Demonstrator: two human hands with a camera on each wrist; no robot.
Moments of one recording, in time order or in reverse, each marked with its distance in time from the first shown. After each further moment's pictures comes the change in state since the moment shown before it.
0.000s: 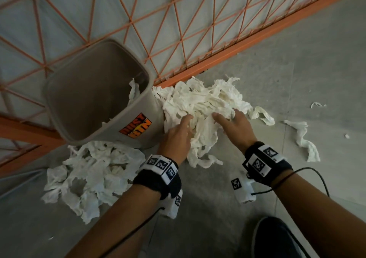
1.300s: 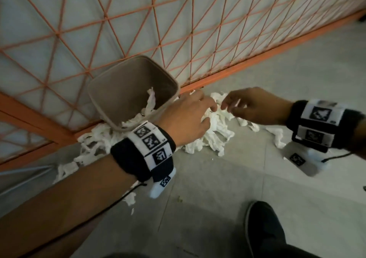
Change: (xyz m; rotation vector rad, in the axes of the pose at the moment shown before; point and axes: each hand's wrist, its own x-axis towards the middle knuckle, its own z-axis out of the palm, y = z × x) left_hand -0.055 0.090 -0.172 0.180 -0.025 0.465; right_hand -0.088 -0.199 -0.068 -0.870 -0.404 -0.342
